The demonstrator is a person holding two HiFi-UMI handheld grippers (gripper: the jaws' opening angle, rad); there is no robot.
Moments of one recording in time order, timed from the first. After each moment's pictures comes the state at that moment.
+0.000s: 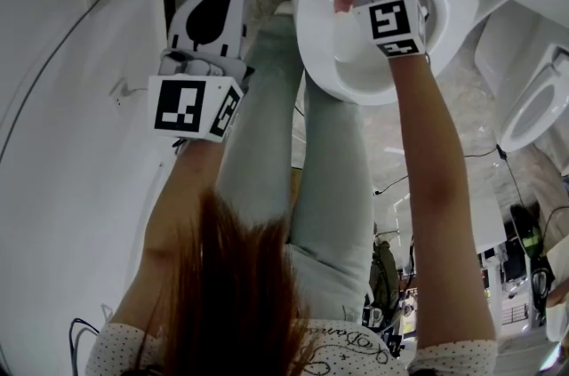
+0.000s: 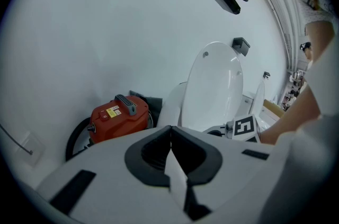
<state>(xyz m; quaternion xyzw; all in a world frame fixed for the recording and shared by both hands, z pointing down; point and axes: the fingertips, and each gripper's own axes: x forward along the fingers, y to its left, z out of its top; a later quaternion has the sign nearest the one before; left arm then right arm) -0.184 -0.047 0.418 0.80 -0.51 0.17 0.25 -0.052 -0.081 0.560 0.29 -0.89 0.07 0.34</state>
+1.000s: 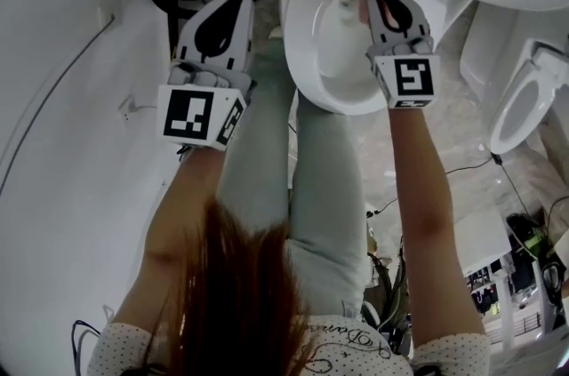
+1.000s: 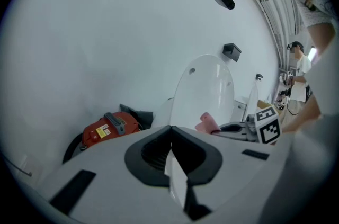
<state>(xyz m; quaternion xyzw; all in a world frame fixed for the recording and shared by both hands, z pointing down) -0.156 -0.056 0.358 0.83 -0.50 0.15 0.21 0.012 -0.074 0.437 0.43 -0.87 0.11 0.21</state>
